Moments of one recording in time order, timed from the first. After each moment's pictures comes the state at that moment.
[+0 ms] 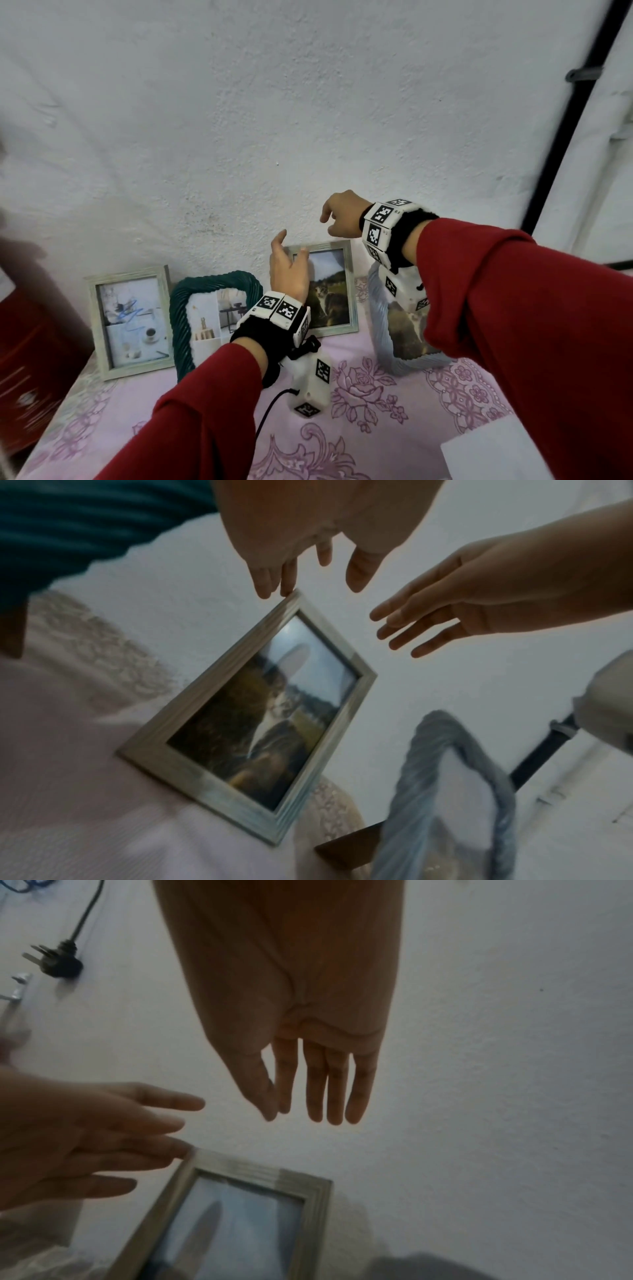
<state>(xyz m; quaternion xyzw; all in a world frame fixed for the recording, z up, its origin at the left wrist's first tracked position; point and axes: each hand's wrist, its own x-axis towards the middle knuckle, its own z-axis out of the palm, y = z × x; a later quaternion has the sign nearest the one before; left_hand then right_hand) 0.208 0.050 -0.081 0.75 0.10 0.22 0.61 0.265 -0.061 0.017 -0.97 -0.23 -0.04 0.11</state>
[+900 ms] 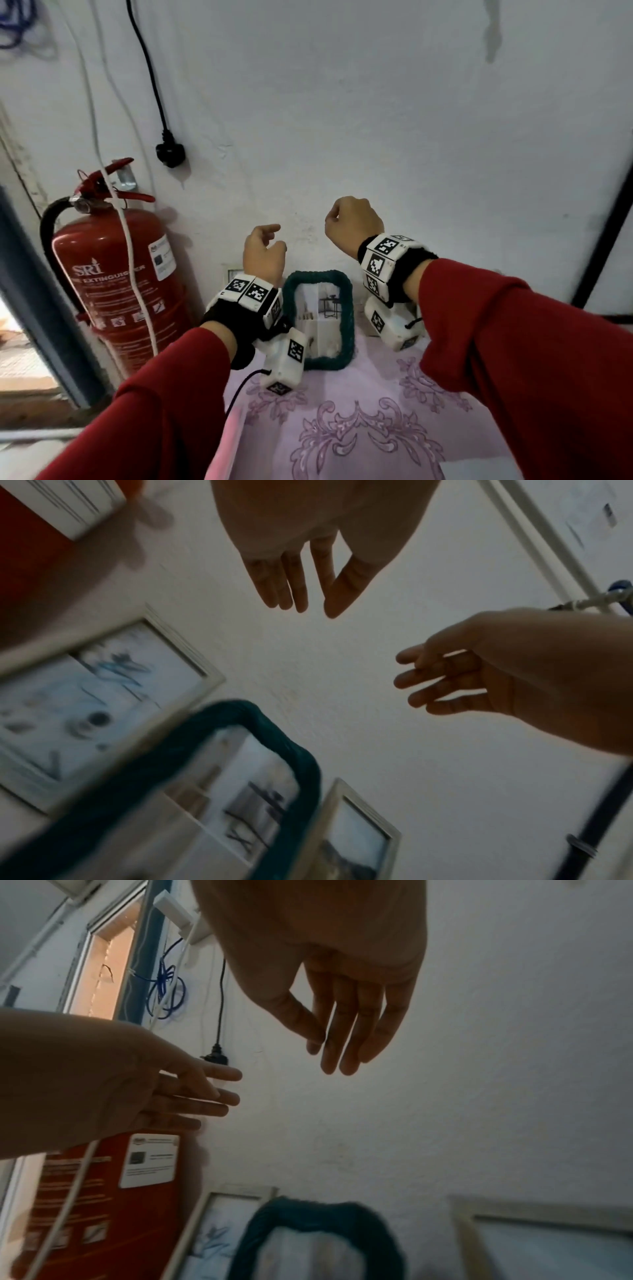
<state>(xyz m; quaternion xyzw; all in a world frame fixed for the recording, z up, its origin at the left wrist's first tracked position) 0.087 0.196 0.006 0.73 0.14 0.36 0.57 0.122 0.058 0.064 -0.91 -0.19 -0.19 0.31</state>
